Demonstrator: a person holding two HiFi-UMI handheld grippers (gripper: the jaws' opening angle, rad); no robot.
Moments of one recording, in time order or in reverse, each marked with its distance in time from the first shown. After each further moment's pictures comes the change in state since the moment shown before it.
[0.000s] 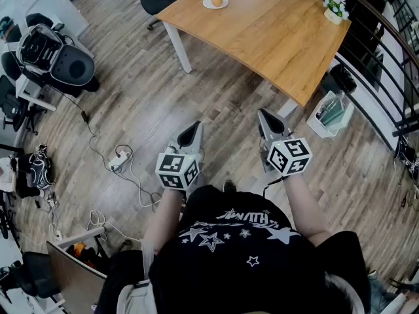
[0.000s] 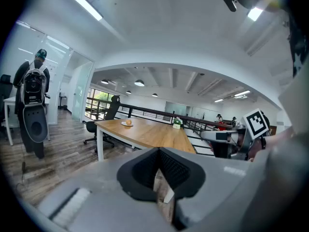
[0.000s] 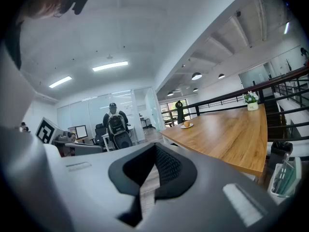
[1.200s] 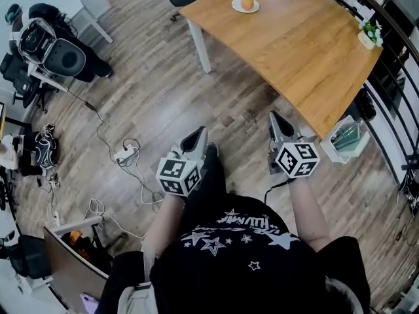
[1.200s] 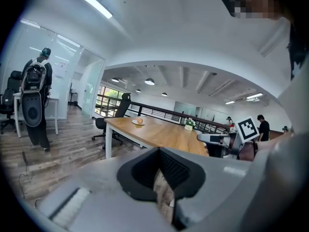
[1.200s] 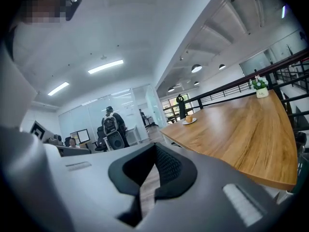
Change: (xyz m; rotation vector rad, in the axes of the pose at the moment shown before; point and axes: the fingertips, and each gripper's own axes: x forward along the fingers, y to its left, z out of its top) left arm 0.052 0.075 0.012 -0.062 0.001 0.093; right arm 0.118 -0.053 0.001 0.072 0.022 0.048
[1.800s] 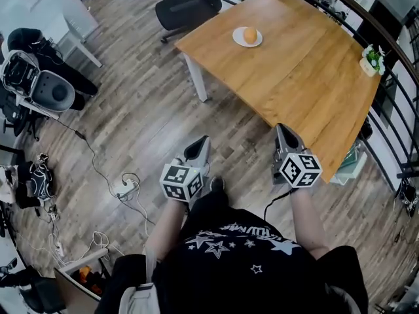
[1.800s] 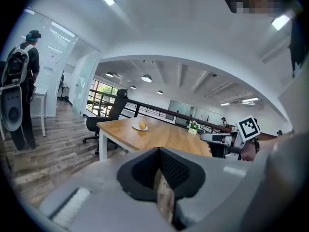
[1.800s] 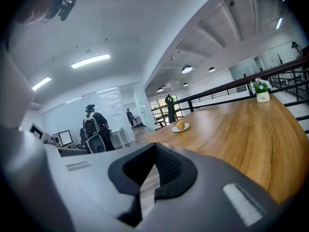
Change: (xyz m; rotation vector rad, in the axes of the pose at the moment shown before) left arm 0.137 0.120 0.088 -0.010 0.026 -0.102; right arm 0.153 -0.053 0.070 0.017 -0.008 -0.155
